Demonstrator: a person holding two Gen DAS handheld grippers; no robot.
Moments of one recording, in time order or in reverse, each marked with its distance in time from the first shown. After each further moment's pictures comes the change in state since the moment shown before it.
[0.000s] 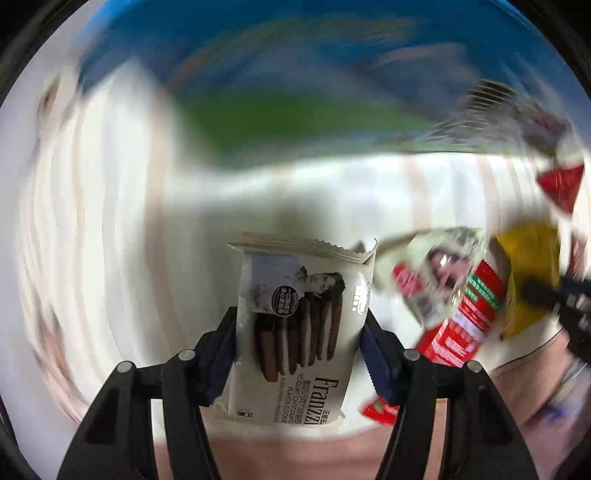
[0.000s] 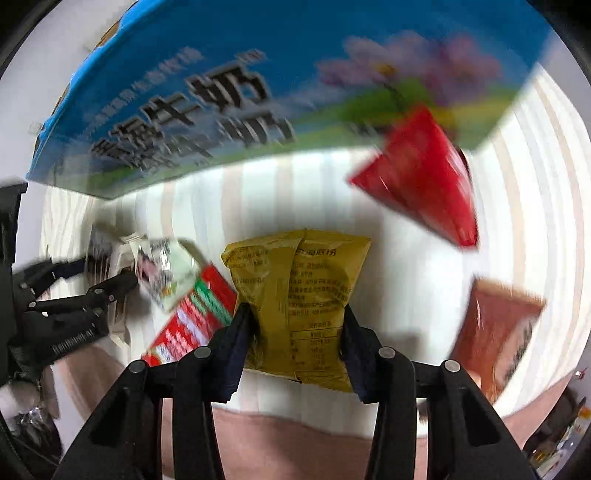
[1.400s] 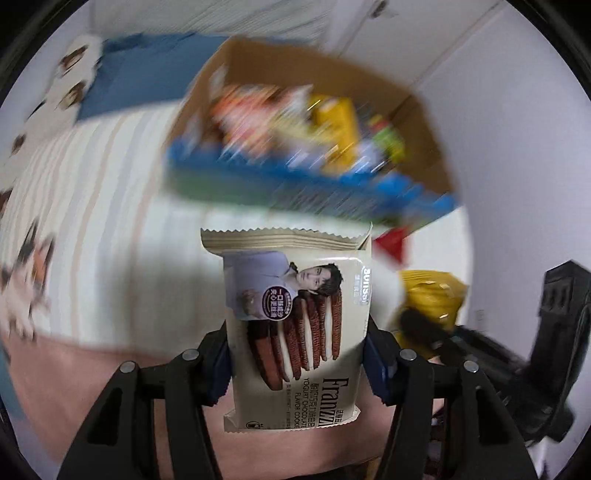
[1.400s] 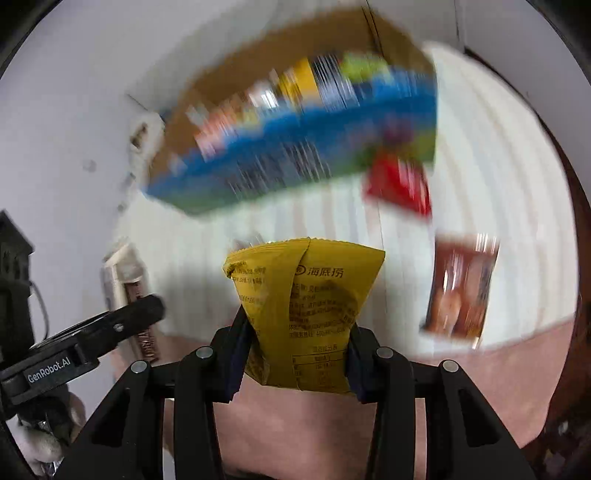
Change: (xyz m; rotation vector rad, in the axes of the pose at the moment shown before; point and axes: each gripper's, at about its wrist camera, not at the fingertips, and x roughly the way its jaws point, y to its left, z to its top) left arm -0.159 -0.060 -0.045 -0.124 -0.261 -0.310; right arm -0.102 0.030 -0.053 0.019 -0.226 0.187
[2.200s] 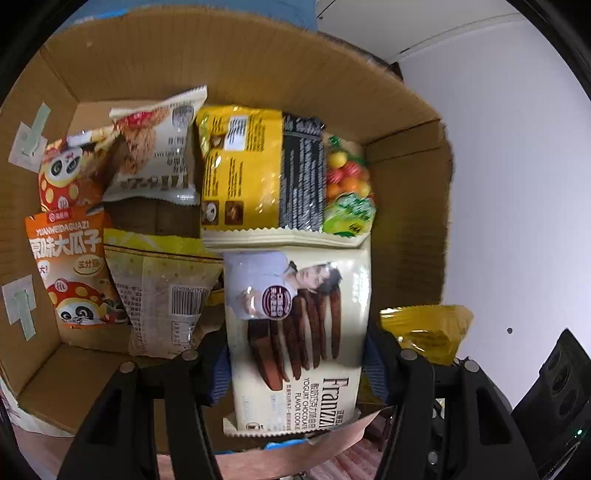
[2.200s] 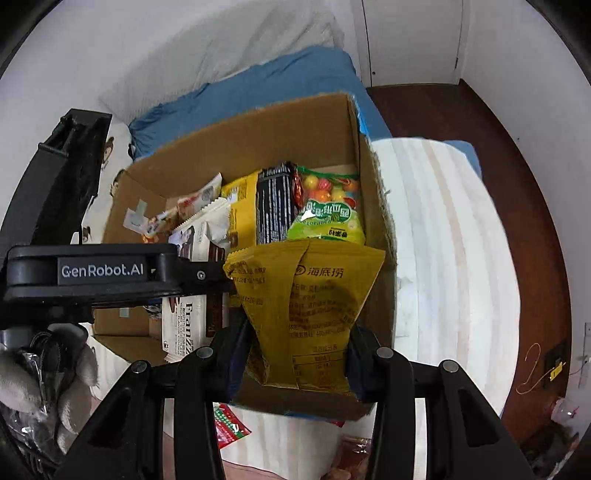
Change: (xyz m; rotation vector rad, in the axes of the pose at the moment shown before) left arm 0.160 -0.040 0.202 -0.114 0.360 -0.119; right arm -0.002 -0.052 0.207 -0.056 0.041 -0.158
